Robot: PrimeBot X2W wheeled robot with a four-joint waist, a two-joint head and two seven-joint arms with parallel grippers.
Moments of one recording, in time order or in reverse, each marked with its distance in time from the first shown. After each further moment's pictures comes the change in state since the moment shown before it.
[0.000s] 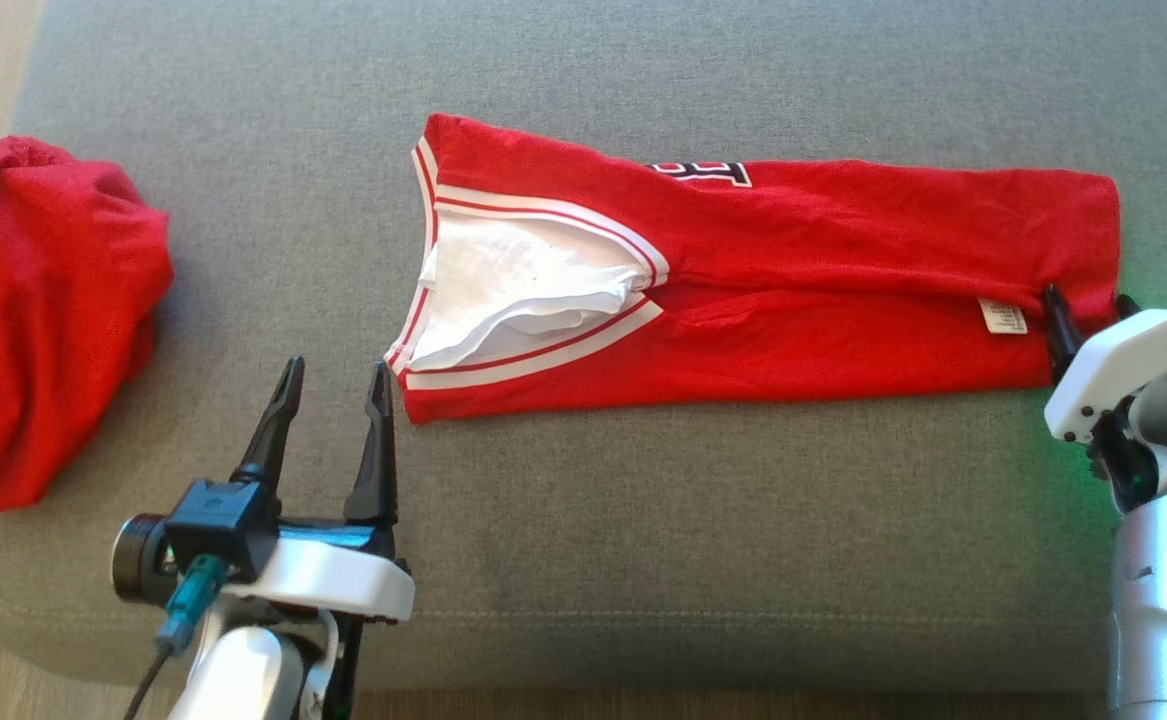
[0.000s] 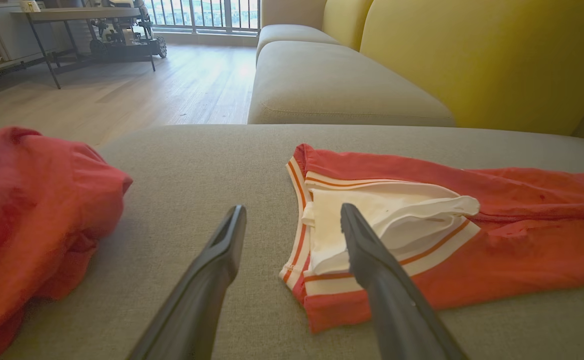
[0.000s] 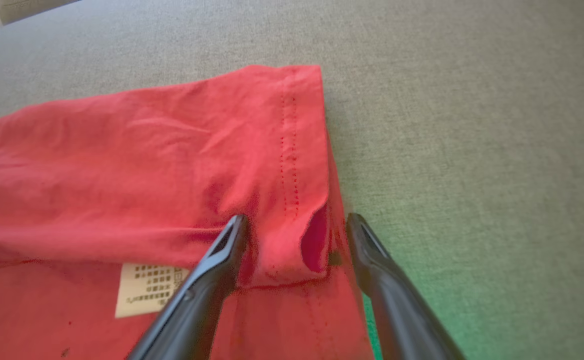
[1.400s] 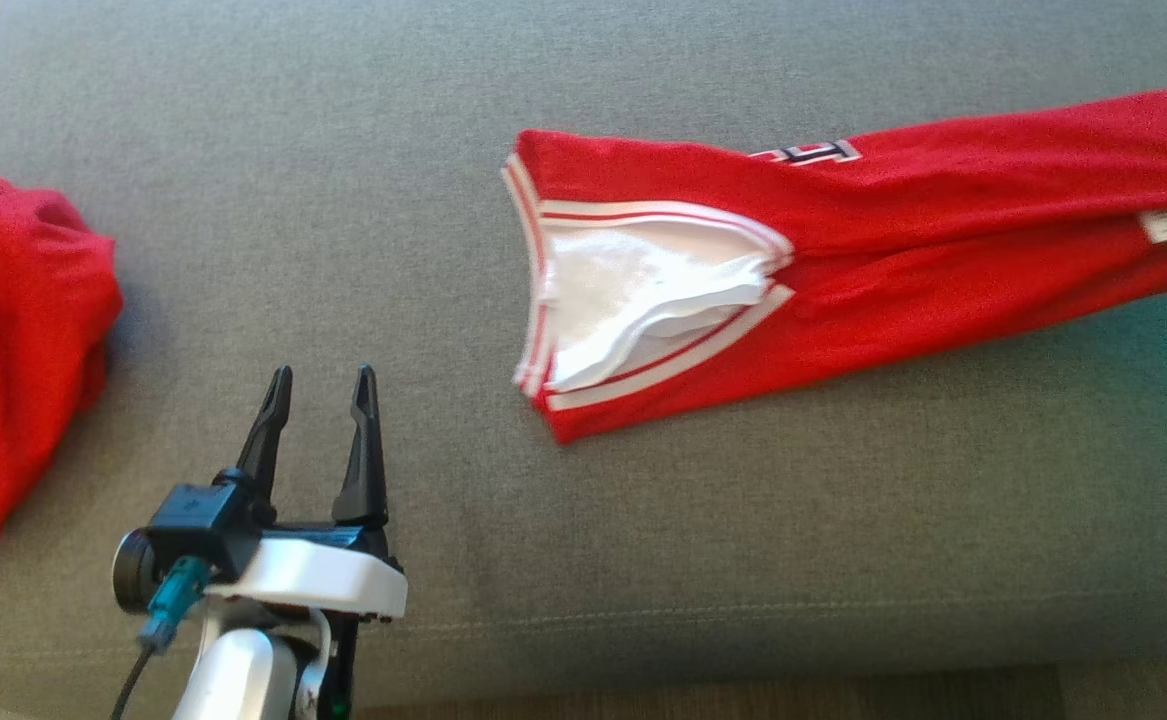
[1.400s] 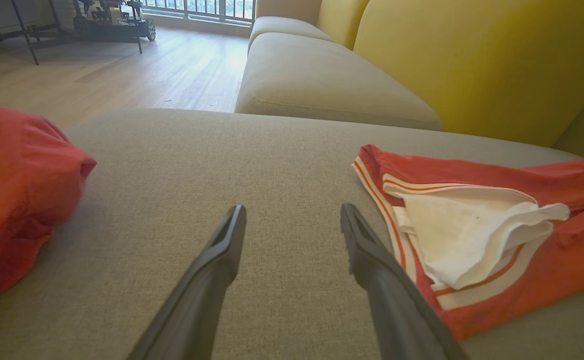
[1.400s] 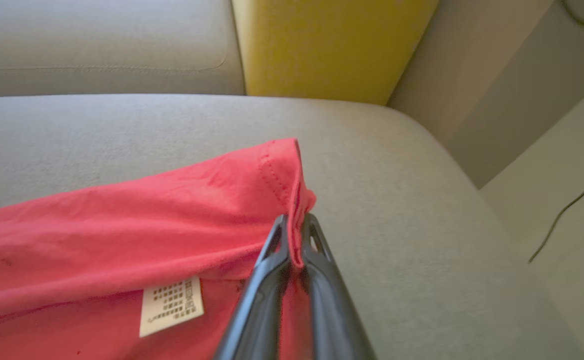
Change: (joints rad) left arm 0.018 -0.104 0.124 0.053 0.034 -0.106 0.000; right arm -0.058 -0.124 -0.024 -0.171 -0.105 0.000 -0.014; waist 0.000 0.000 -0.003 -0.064
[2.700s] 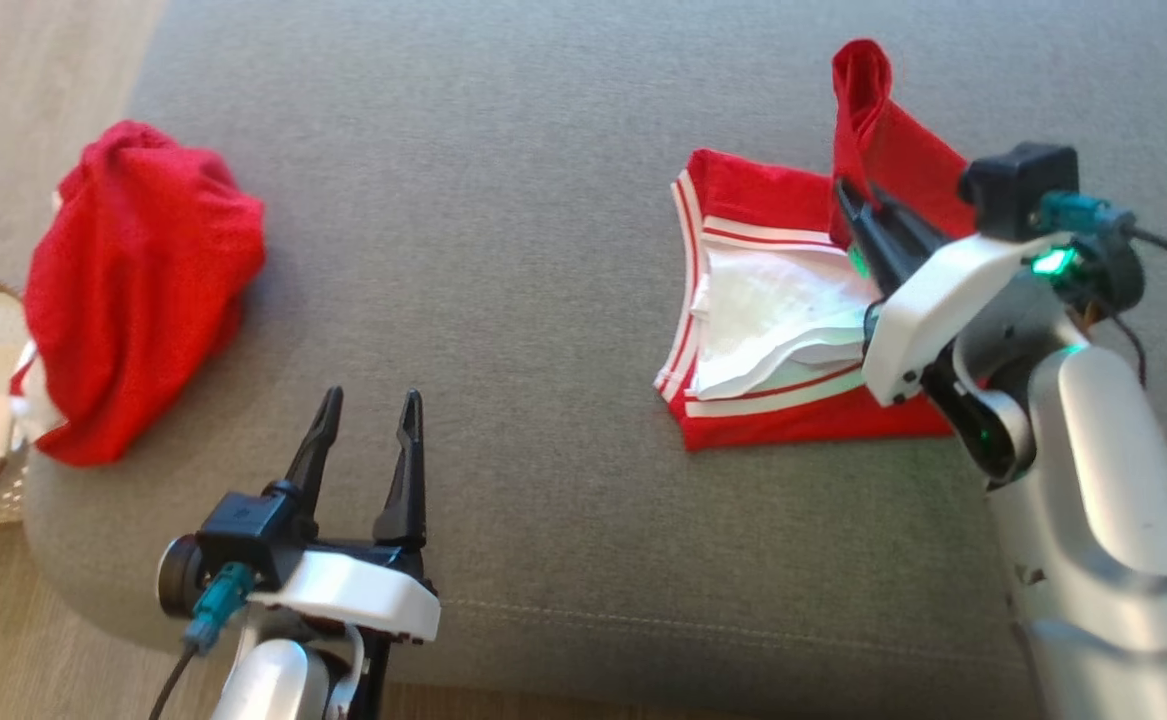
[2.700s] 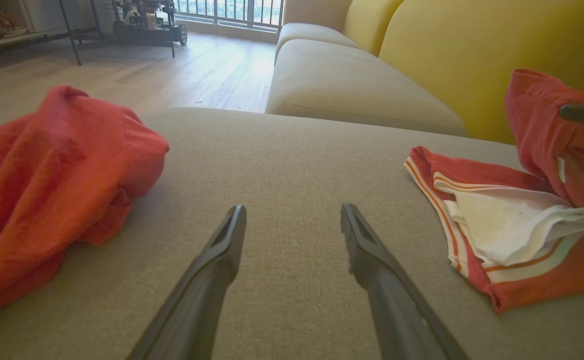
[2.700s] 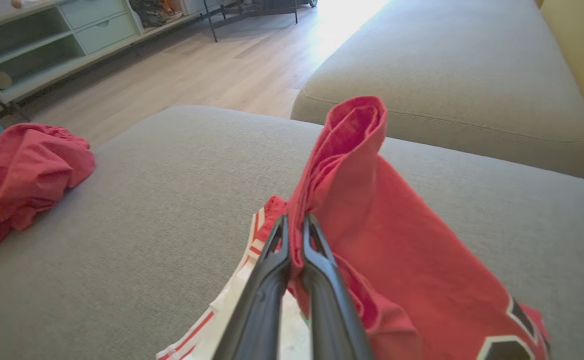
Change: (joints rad) left arm 0.001 -0.019 -0.035 0.051 0.011 -0.046 0.000; right arm 0.078 0.108 0.570 -0.173 0.339 0.000 0.067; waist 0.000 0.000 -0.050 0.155
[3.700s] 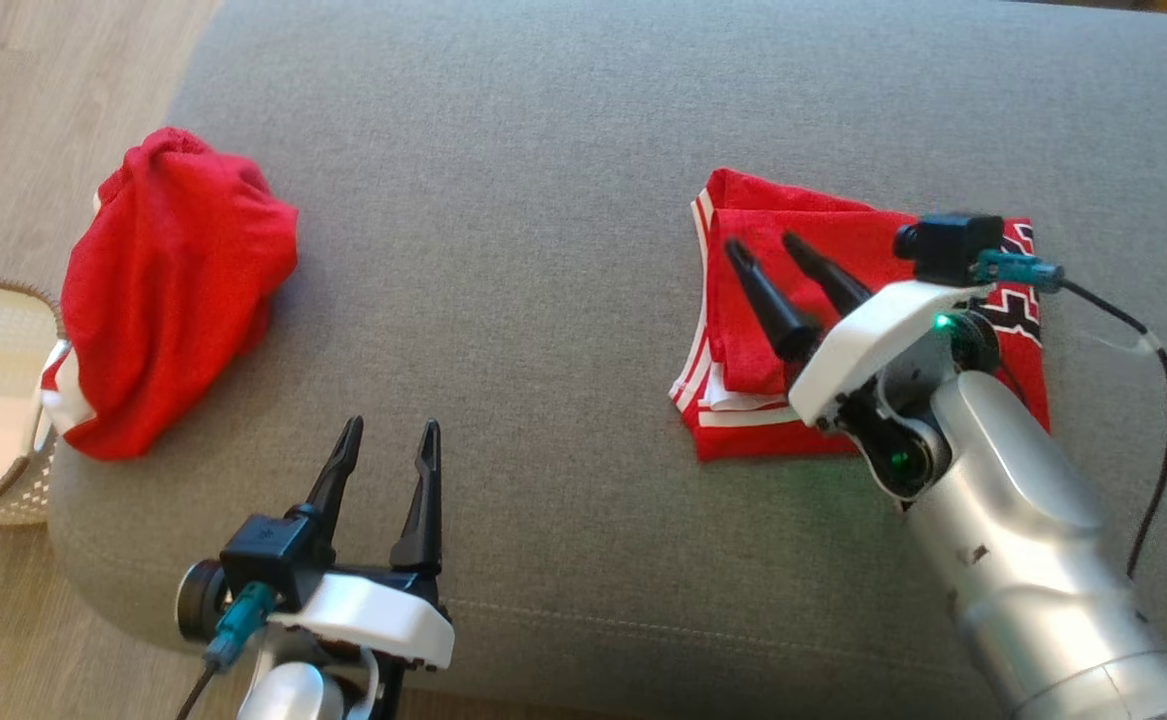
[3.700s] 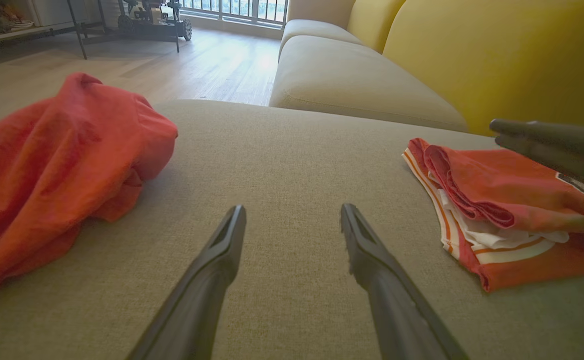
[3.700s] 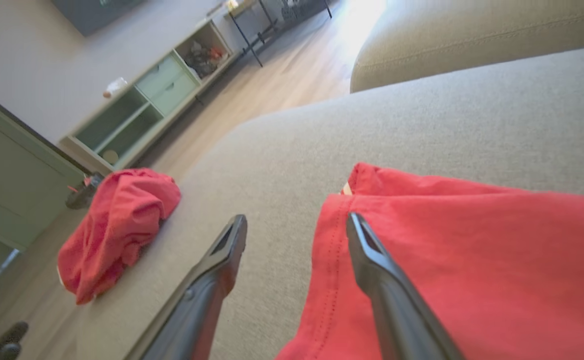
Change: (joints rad) left arm 0.030 -0.001 -0.033 0.016 -0.004 0.014 0.000; right arm -0.114 -0.001 0.226 0.453 0.448 0.000 -0.305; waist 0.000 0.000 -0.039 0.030
